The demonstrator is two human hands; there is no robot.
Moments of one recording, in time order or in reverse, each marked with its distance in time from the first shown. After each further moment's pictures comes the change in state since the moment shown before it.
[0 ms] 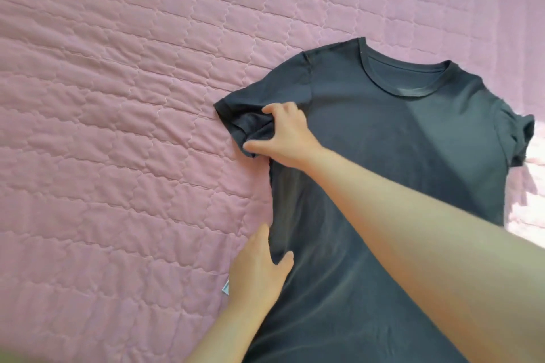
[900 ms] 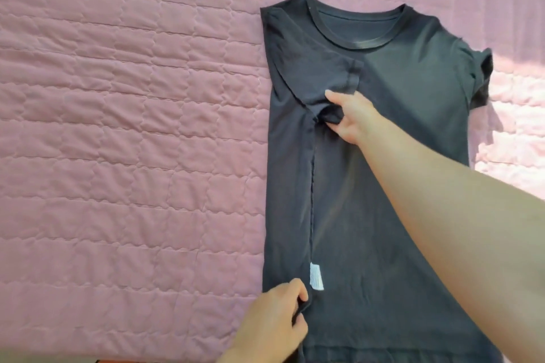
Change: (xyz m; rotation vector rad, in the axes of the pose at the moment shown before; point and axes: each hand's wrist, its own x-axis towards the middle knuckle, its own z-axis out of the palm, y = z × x) left_hand -0.083 -0.018 0.070 0.260 -0.503 0.282; right_hand -0.042 0.152 -0.062 1.429 0.378 0.643
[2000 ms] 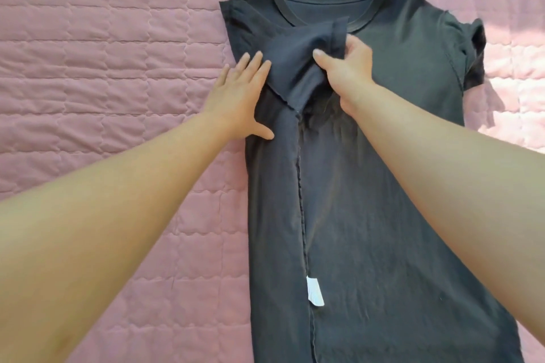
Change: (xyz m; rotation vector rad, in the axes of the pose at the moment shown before) left_hand 0.212 0.059 -0.231 0.767 0.364 0.172; right_hand 0.029 -0.035 -0.010 -0.403 0.090 -0.479
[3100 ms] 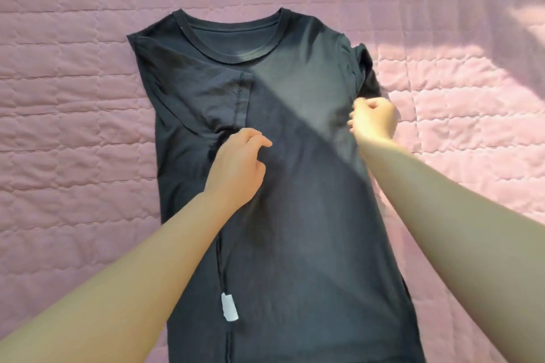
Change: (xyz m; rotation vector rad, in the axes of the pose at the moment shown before) left_hand -0.015 0.160 0.020 -0.463 0.173 0.007; right_hand 0.004 0.030 -0.185 -0.178 0.418 0.296
